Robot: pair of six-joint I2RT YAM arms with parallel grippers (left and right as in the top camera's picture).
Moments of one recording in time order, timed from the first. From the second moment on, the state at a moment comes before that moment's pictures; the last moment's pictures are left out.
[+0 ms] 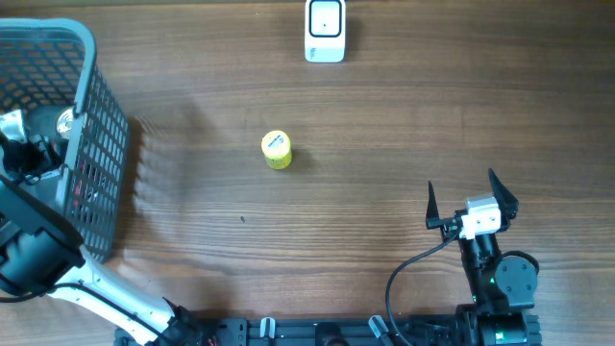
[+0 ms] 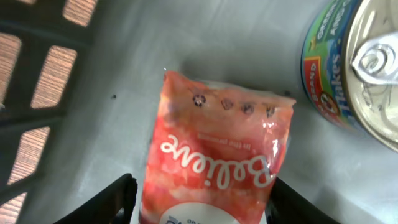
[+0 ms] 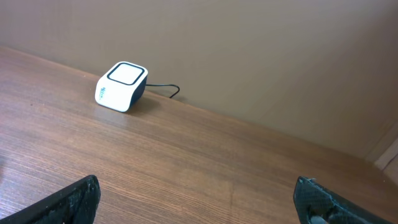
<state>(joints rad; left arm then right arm) 0.77 2.12 1.65 -0.83 0.04 0.35 0.06 0.02 0.01 0.00 -0.07 -0.28</state>
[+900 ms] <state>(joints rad) 0.67 1.95 1.64 -0.88 0.13 0.12 0.06 0.02 0.01 0.00 -0.07 -0.28</state>
